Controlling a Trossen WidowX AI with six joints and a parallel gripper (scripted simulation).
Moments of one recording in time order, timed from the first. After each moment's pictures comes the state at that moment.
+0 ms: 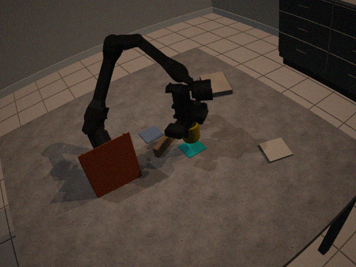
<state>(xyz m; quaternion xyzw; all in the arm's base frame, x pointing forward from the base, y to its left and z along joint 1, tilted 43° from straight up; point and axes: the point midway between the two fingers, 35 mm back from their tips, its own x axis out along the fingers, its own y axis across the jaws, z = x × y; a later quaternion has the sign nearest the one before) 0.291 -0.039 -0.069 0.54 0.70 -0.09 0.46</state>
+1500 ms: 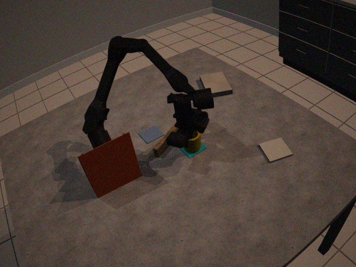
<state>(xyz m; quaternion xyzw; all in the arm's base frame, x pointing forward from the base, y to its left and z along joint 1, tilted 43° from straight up) 0.291 -0.013 -0.097 0.54 0.70 -0.09 0.46</state>
